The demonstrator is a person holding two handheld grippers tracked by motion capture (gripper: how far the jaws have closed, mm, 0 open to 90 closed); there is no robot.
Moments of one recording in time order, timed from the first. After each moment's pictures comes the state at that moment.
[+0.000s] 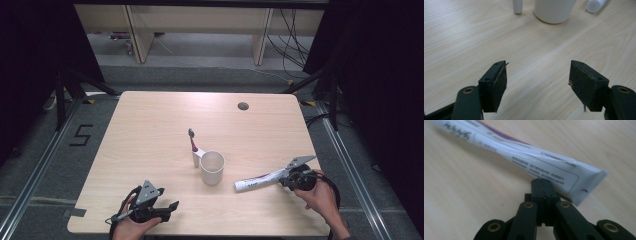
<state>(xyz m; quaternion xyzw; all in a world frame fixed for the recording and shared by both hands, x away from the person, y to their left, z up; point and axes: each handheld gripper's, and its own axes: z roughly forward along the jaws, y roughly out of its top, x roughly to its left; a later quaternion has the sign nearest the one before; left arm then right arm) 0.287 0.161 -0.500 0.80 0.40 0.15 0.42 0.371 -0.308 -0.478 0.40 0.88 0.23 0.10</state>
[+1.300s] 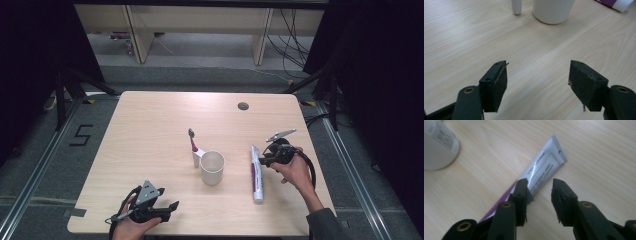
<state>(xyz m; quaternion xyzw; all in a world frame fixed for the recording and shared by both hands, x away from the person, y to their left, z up) 0.286 0.161 -0.498 0.81 0.39 0.15 0.41 0.437 -0.256 -0.456 0.44 0.85 0.26 0.10</state>
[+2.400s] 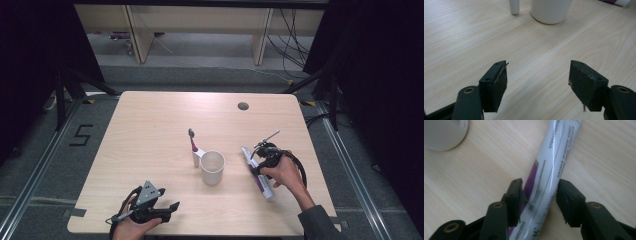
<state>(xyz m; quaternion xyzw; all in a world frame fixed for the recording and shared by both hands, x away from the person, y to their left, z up) 0.285 0.159 -0.500 0.80 0.40 0.15 0.43 0.437 -0.226 -0.468 0.44 0.88 0.18 0.03</state>
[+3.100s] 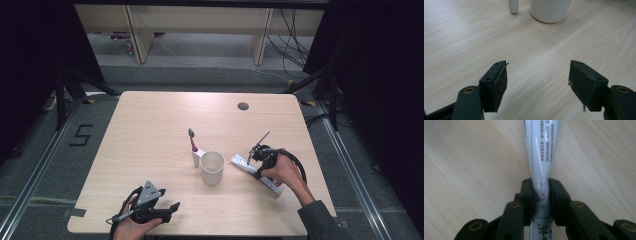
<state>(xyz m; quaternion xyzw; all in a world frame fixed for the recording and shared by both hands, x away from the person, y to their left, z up) 0.285 0.158 -0.500 0.81 0.39 0.15 0.42 0.439 -0.215 -0.468 0.37 0.92 0.10 0.01</state>
